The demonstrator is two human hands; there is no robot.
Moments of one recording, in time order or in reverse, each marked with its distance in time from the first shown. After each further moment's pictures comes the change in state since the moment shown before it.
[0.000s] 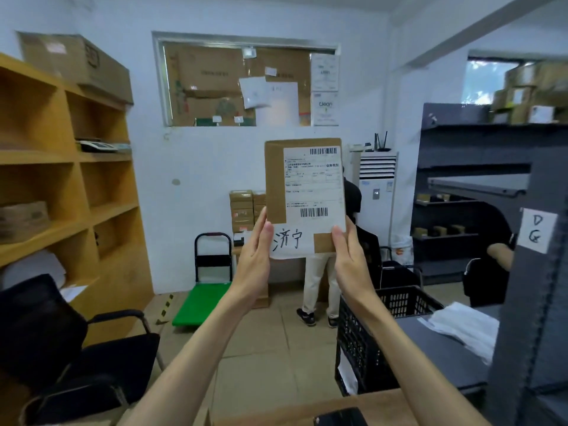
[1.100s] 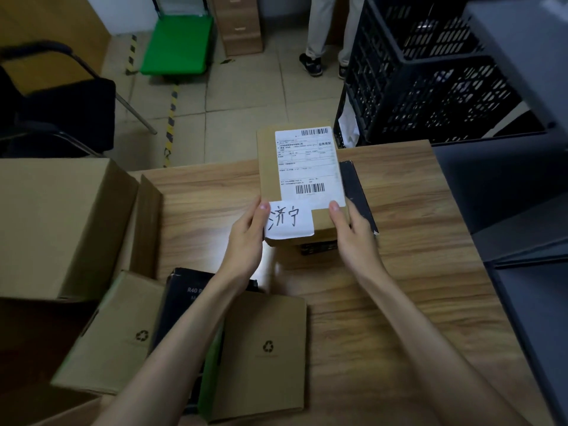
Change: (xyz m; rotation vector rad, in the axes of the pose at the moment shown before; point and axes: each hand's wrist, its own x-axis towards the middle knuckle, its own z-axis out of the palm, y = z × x) left_hand -0.243 -0.438 0.124 0.036 0.017 -0.920; right_hand -0.273 0.419 -0.122 -0.235 -0.166 0.867
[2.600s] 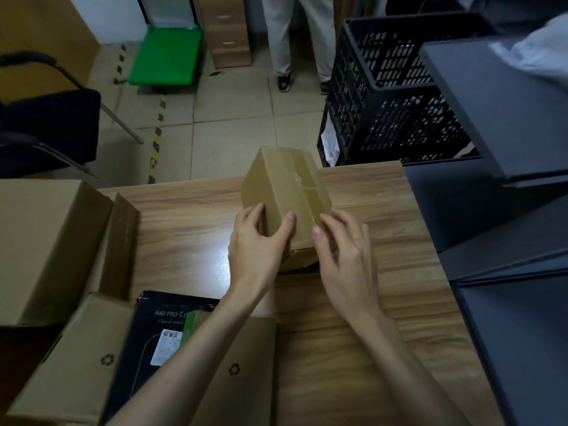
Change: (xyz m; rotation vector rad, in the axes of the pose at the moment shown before) left_hand -0.005 0.041 0.068 0.292 0.254 0.110; right_hand -0.019 -0.023 -0.039 -0.596 0.259 -0.356
